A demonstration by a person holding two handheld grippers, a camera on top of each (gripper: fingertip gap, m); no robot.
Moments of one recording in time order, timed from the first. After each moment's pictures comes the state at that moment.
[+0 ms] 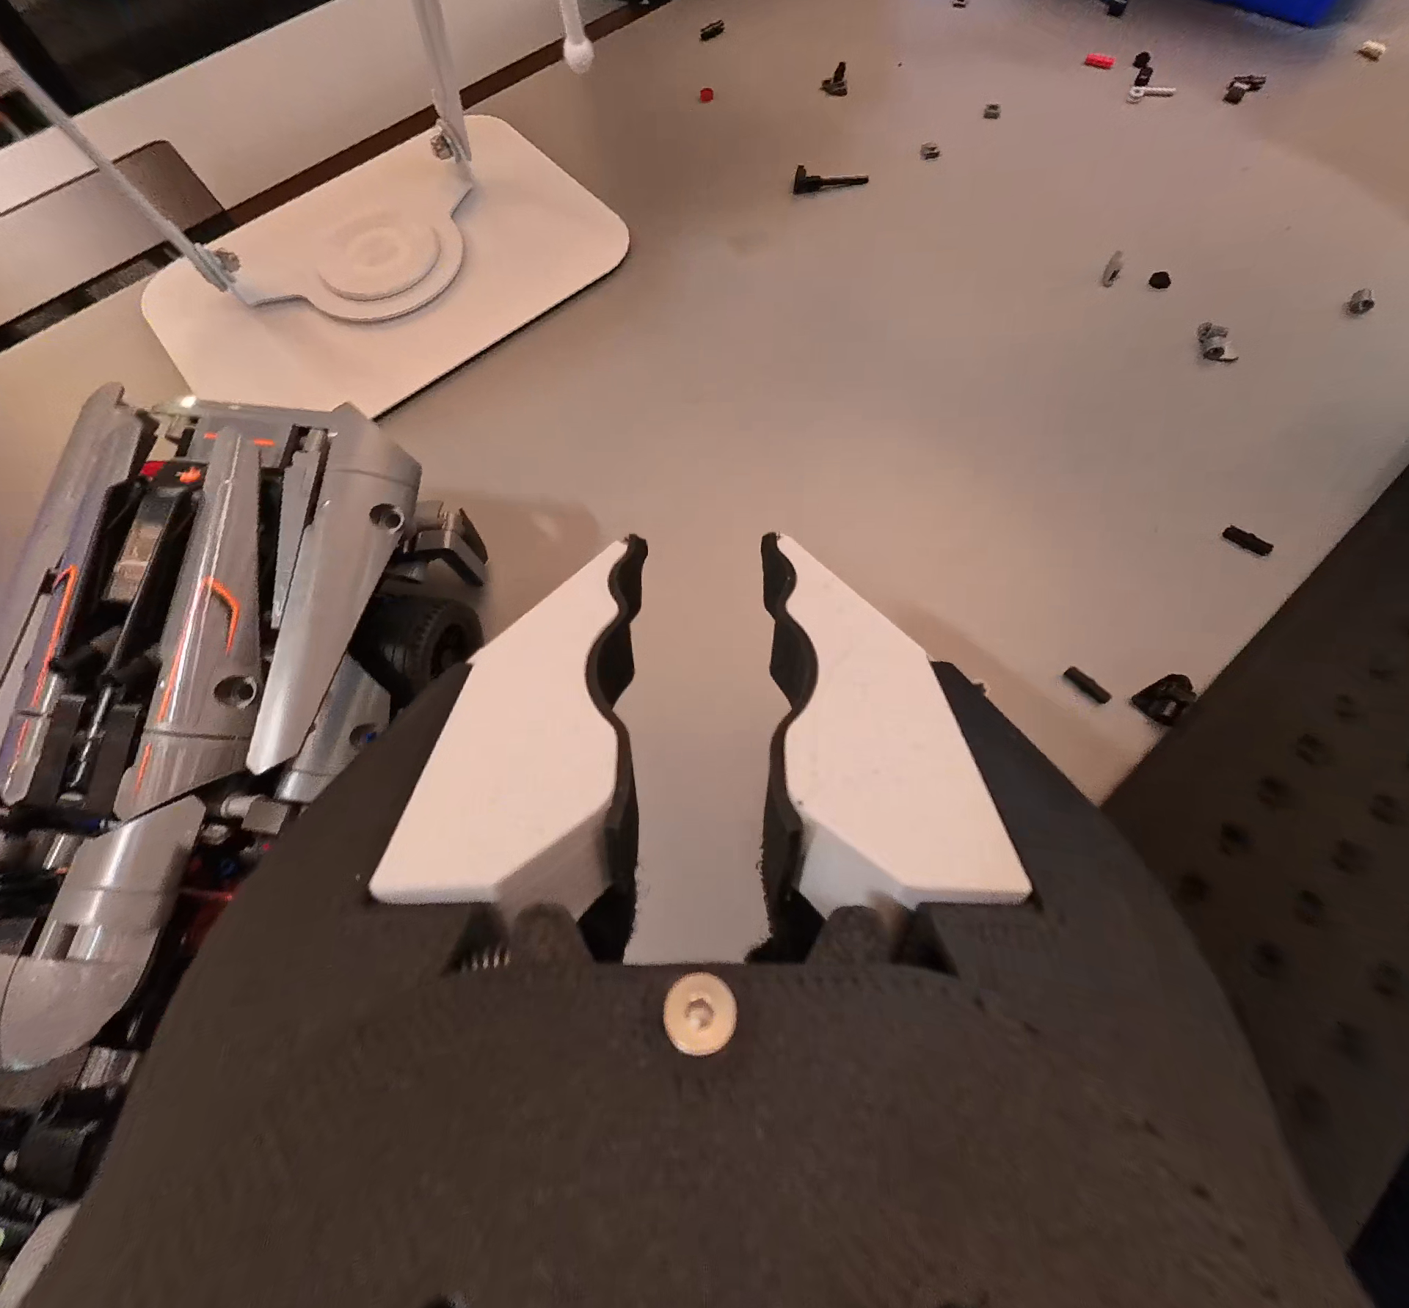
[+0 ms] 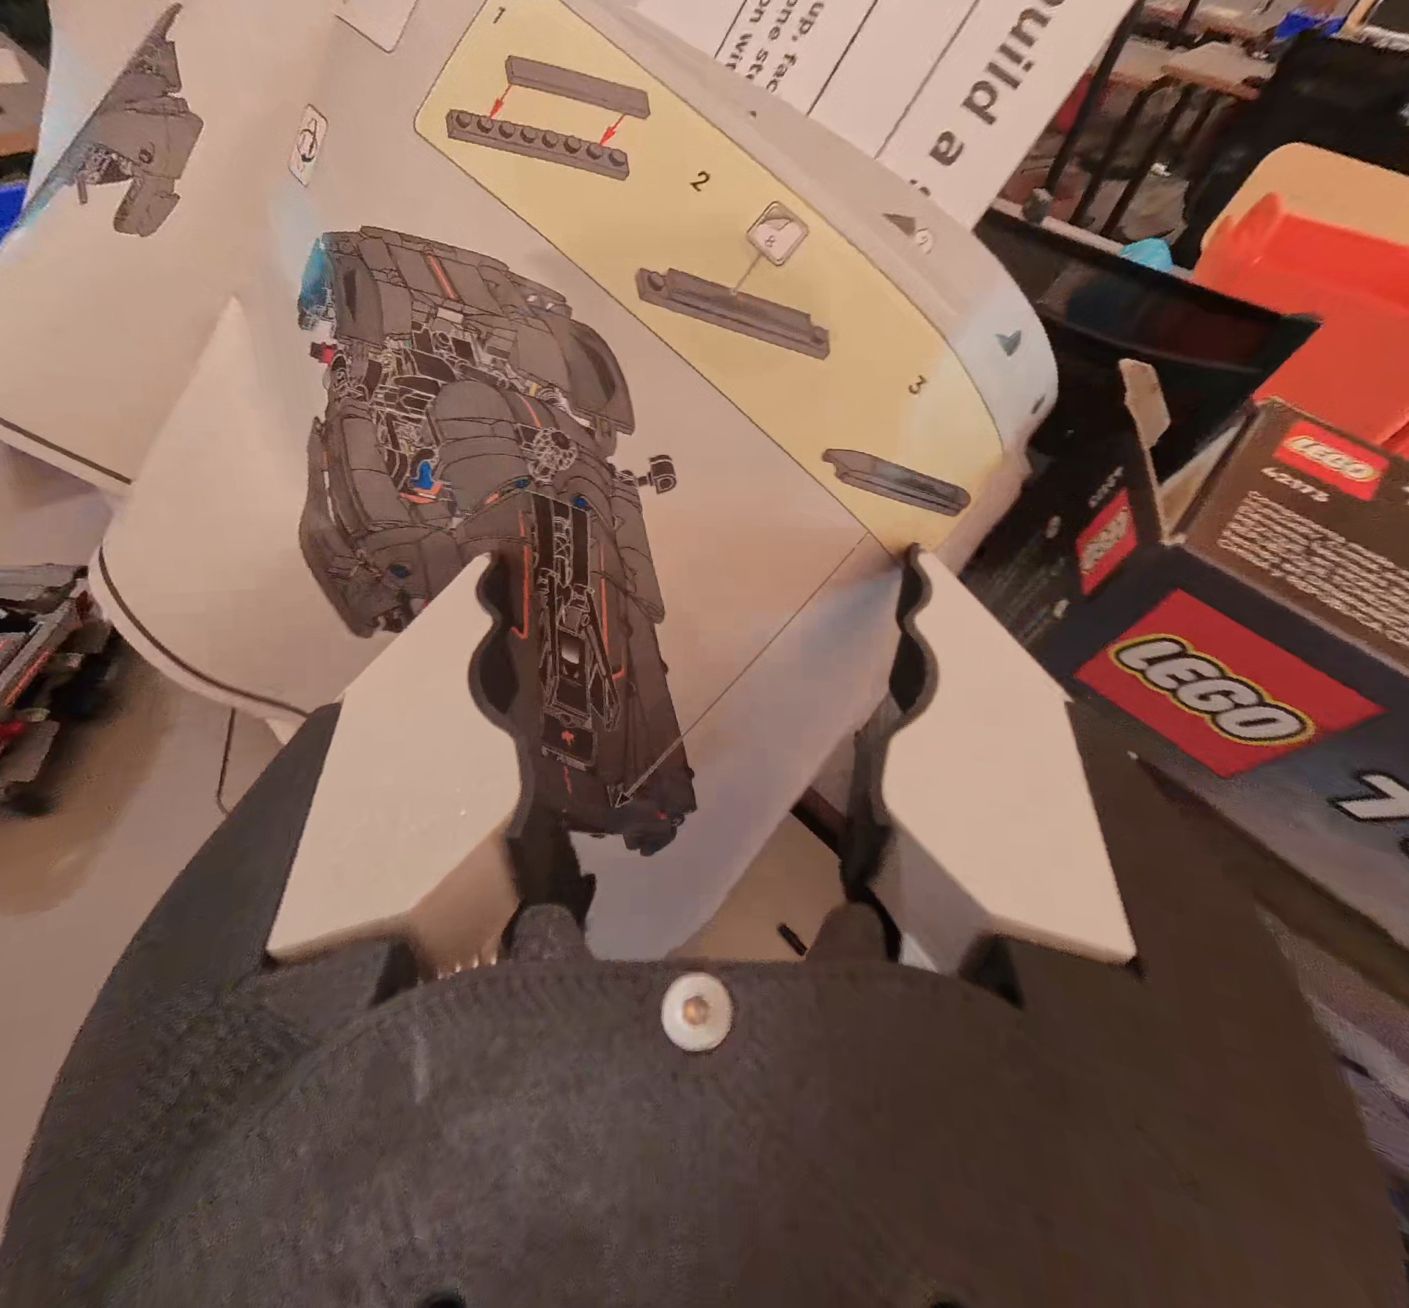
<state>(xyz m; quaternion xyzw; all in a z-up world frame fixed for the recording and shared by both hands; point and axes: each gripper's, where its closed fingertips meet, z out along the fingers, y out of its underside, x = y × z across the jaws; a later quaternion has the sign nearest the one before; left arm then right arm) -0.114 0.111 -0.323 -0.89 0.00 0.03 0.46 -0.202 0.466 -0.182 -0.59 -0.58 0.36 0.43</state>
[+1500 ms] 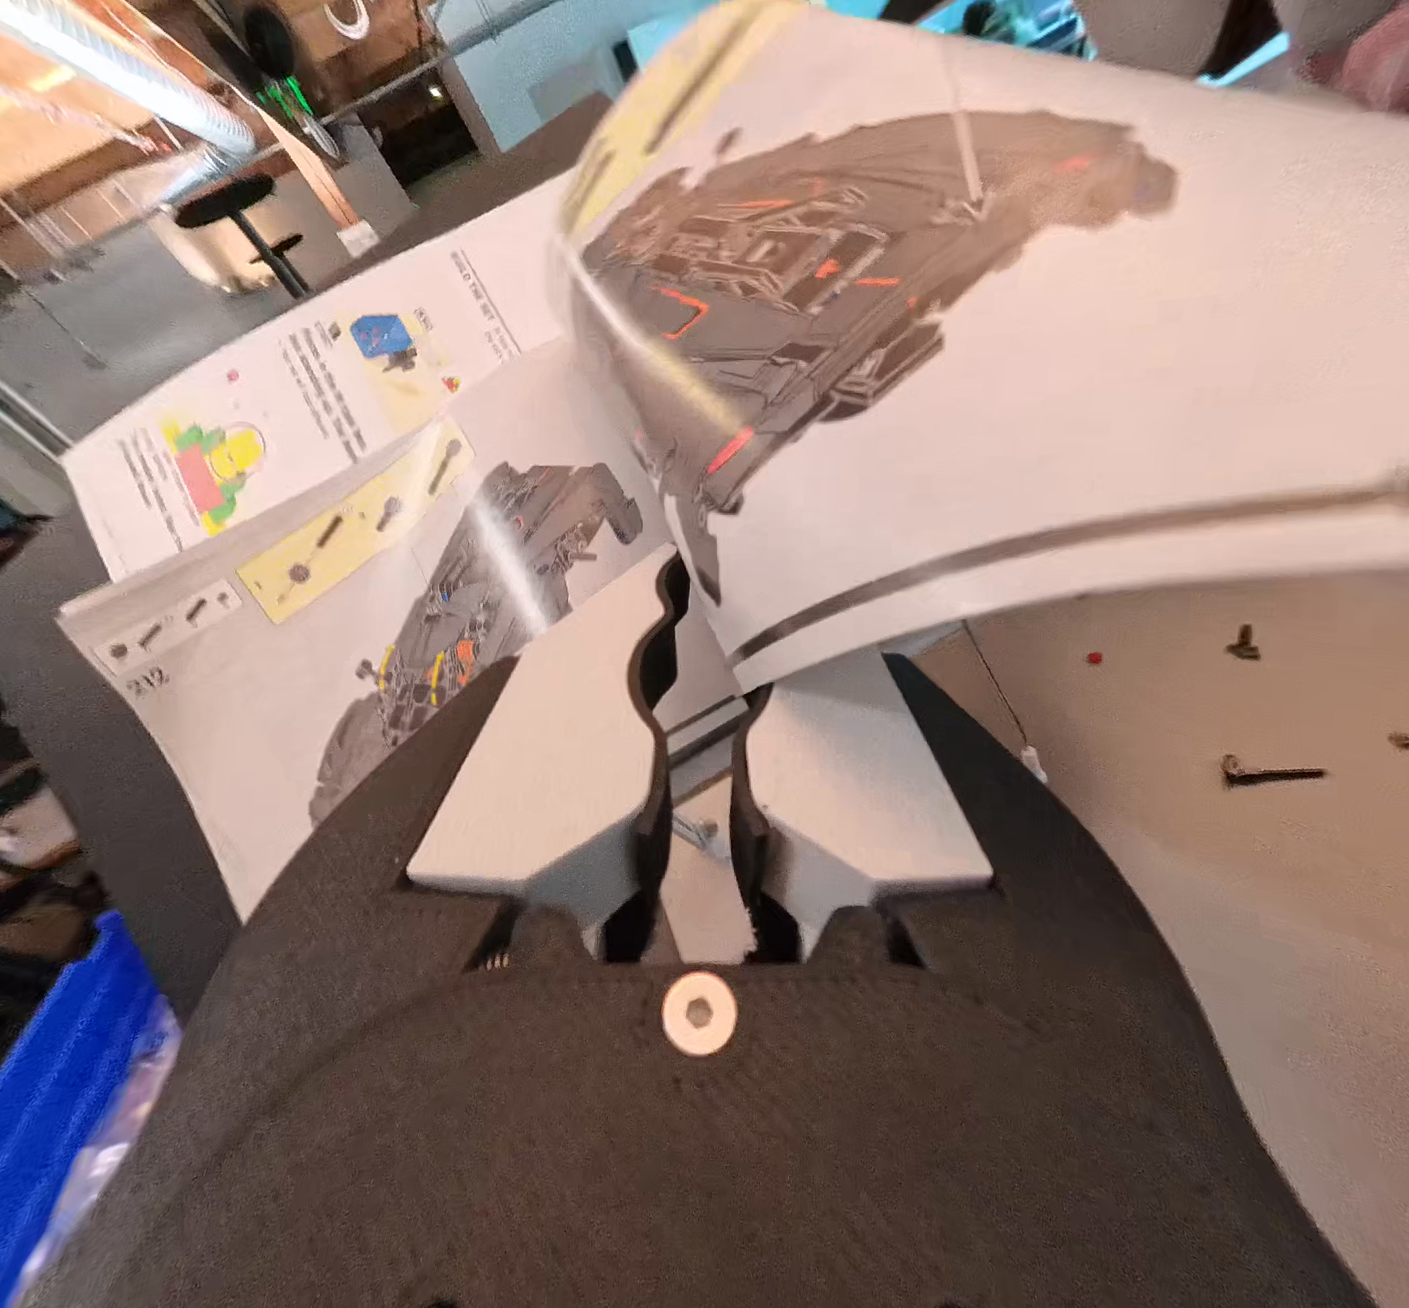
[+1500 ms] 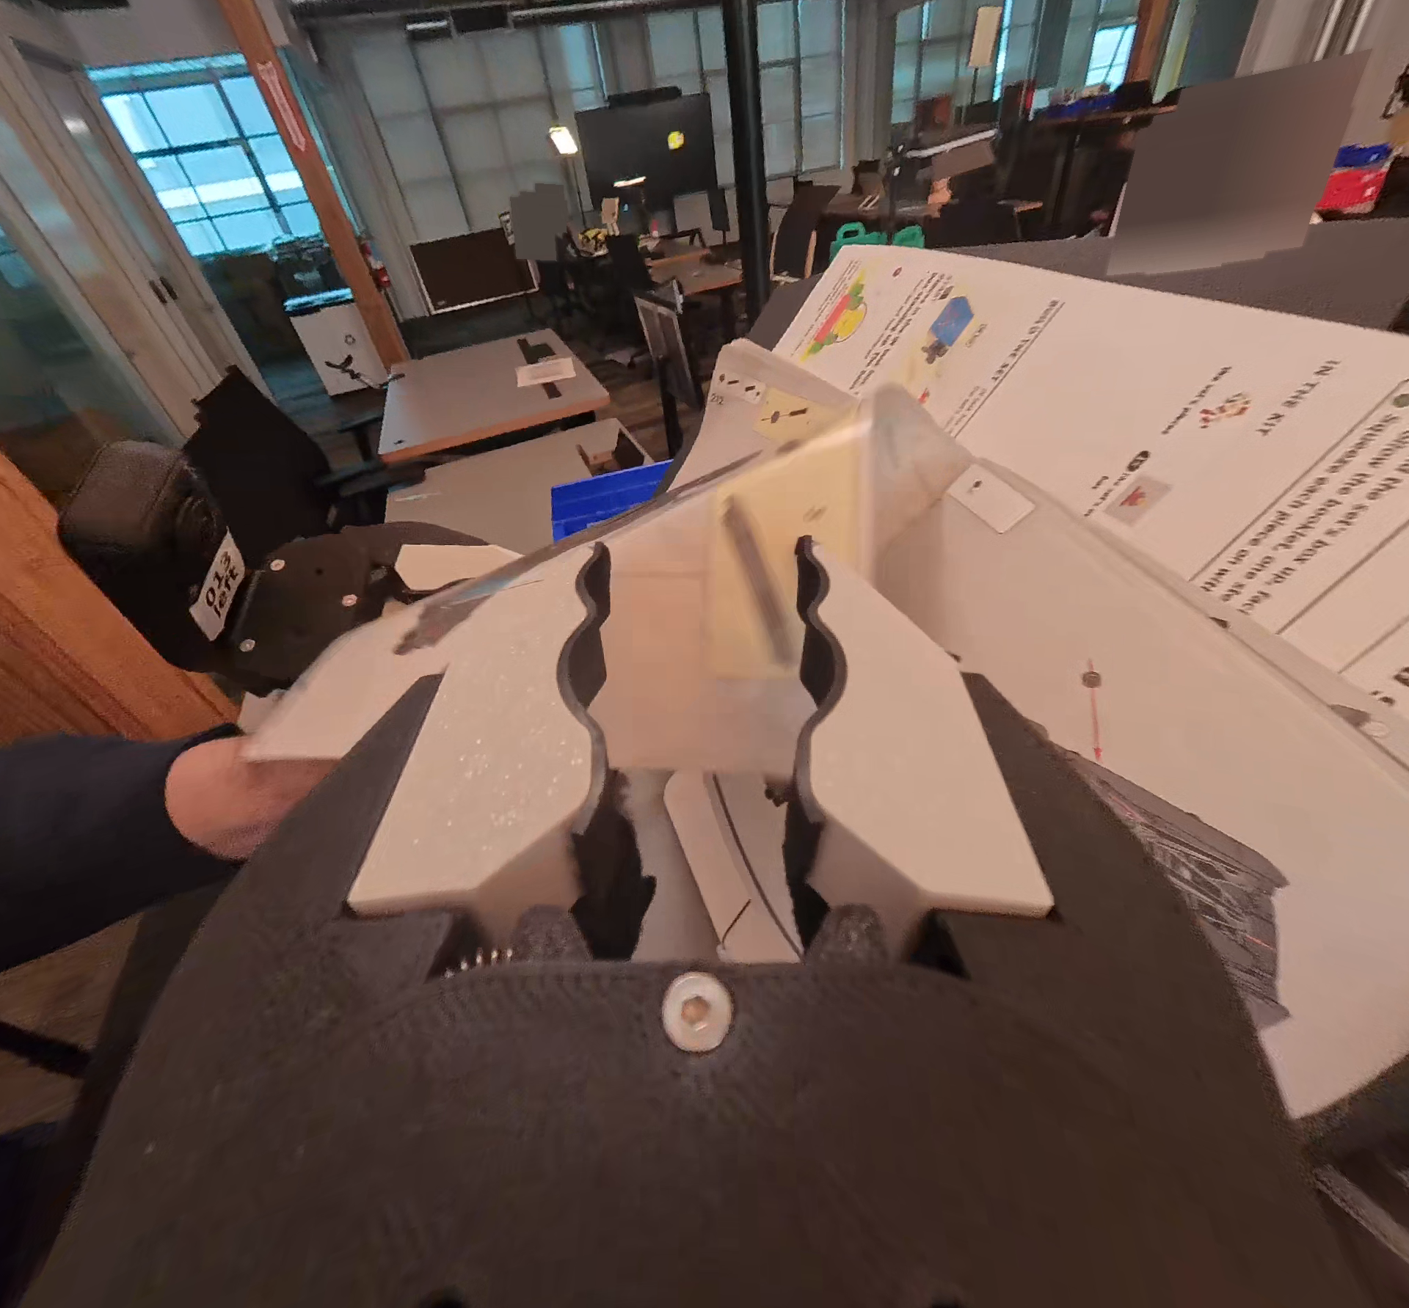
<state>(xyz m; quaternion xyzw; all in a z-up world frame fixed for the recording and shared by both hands) -0.236 0.256 -0.121 -0.74 0.01 0.26 0.62 -0.178 0.325 -0.041 -0.46 -0.58 0.58 0.35</state>
